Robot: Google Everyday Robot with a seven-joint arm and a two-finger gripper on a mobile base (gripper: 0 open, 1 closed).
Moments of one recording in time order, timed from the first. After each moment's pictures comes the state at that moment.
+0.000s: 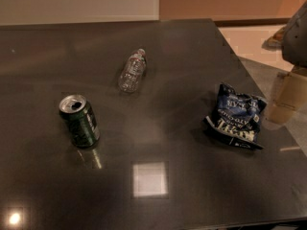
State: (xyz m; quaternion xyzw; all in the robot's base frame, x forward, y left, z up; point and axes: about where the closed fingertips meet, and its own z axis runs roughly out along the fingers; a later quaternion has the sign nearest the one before) arm 0.438 -0.217 0.976 -0.60 0.78 -0.03 0.16
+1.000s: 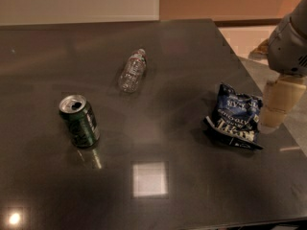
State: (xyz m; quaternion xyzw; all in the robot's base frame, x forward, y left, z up) arm 0.452 -0.214 0.946 -0.64 0.75 -0.02 0.12
